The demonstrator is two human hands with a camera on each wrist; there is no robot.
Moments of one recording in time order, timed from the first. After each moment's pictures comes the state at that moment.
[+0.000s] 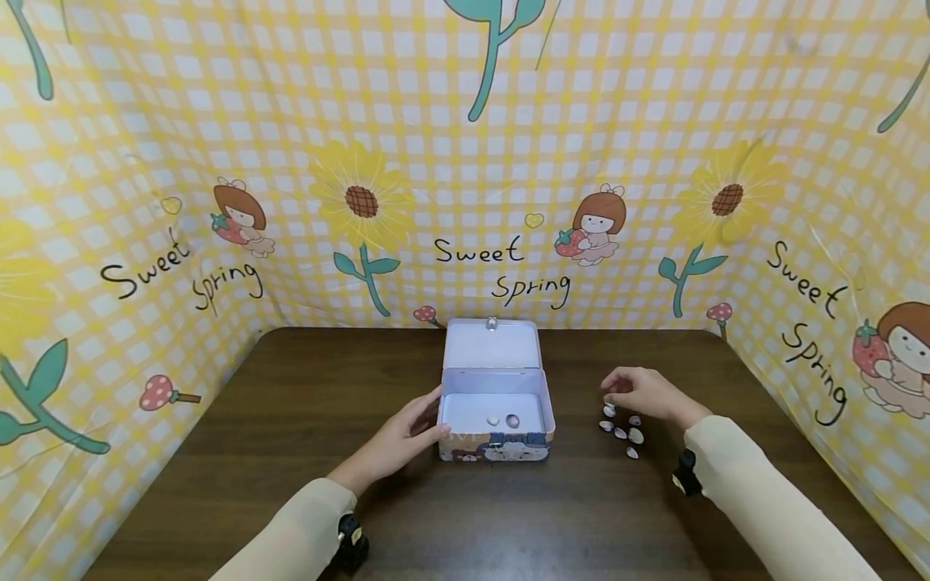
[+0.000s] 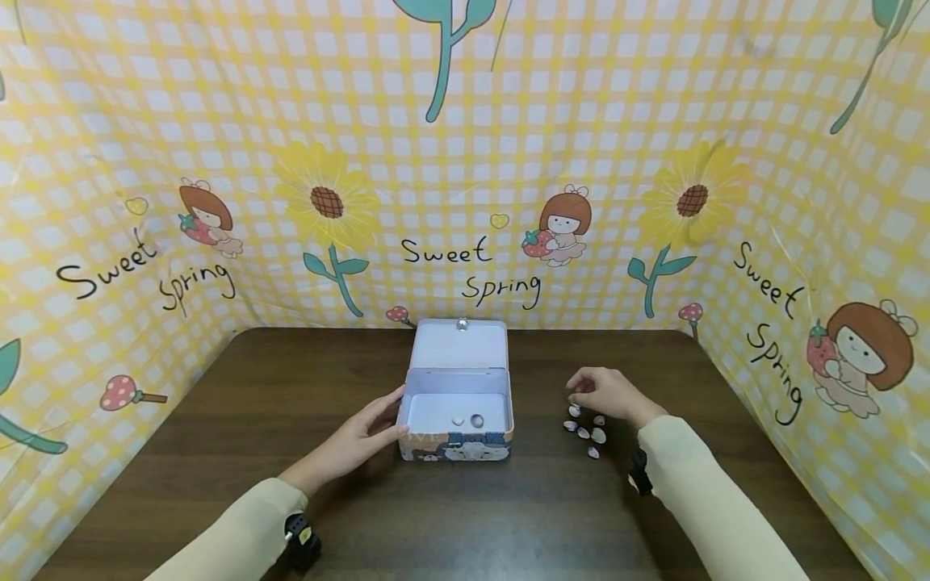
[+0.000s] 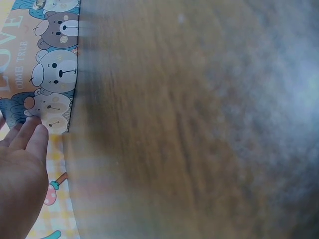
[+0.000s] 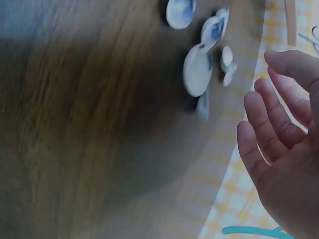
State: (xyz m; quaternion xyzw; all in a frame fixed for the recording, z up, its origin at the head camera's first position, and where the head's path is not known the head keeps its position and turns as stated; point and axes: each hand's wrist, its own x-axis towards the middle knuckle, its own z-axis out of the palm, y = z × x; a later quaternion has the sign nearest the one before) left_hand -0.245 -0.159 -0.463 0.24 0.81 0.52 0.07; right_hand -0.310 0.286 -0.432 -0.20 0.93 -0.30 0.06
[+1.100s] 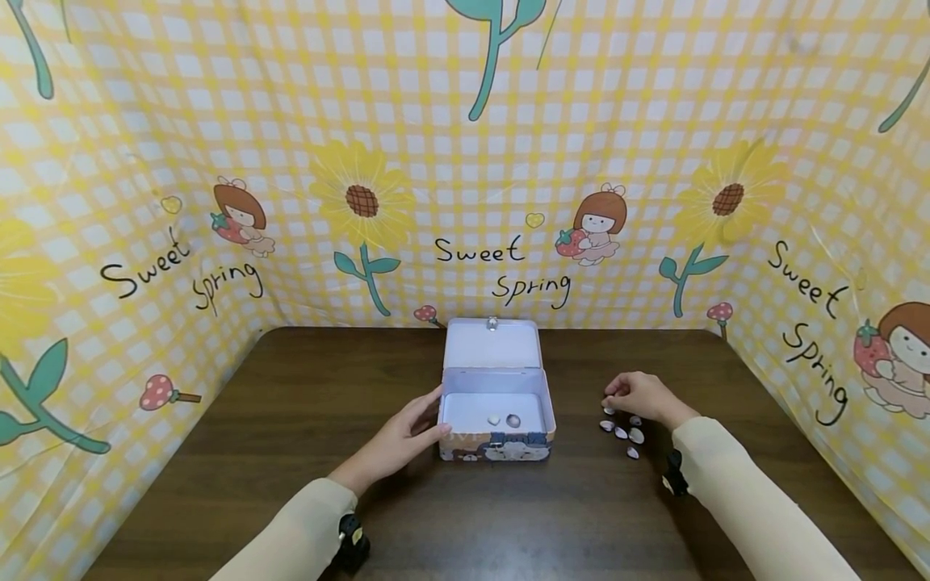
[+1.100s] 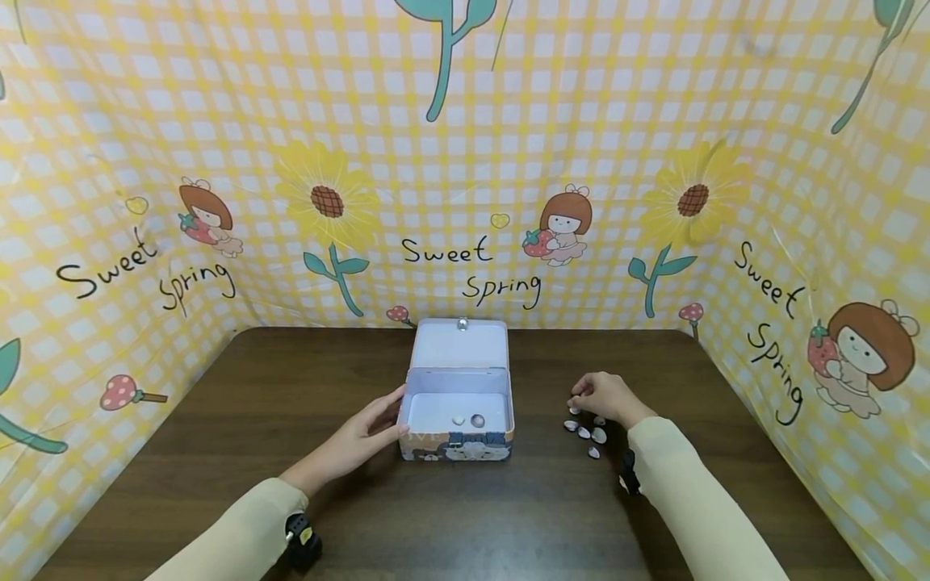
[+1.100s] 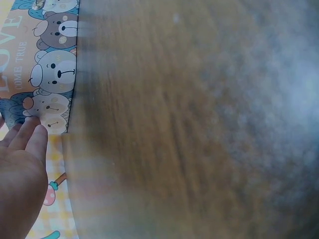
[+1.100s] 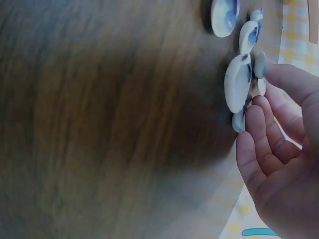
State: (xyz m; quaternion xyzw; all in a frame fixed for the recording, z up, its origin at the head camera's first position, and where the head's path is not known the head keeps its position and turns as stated) left_hand -0.245 -0.159 -0.463 0.25 0.81 0.53 0.06; right_hand -0.315 0.285 -0.451 -0.13 0.95 -0.29 0.06
